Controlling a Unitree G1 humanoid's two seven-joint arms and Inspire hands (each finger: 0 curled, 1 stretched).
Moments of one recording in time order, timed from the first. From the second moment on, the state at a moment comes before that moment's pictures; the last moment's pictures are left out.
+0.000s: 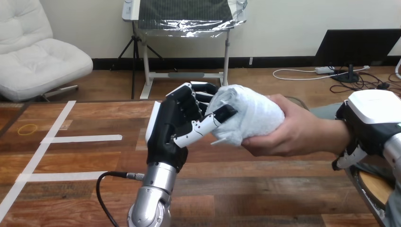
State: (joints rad) left arm -0.28 -0.07 -0.18 0.59 -0.23 -0.61 -0.12; right arm -0.20 -0.79 0.16 0.02 -0.83 0.19 0.29
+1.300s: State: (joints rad) left arm -0.29 -0.06 -0.22 0.53 -0.07 -0.51 -0.29; right arm -0.17 -0.79 0.15 -0.13 -0.84 0.25 0.41
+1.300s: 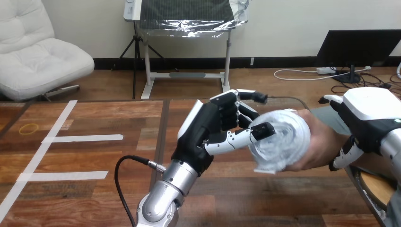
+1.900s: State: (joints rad) left arm -0.29 -0.06 -0.22 0.53 -0.06 -0.52 -0.29; right arm -0.09 -0.78 0.12 -0.30 -0.82 0.28 0.44
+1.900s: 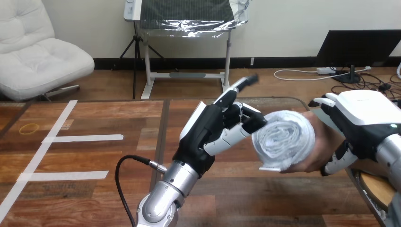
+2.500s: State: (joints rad) left arm -0.28 -0.06 -0.21 0.53 -0.08 -0.55 -0.31; right arm -0.04 -0.78 0.07 -0.49 -0.79 0.35 0.53
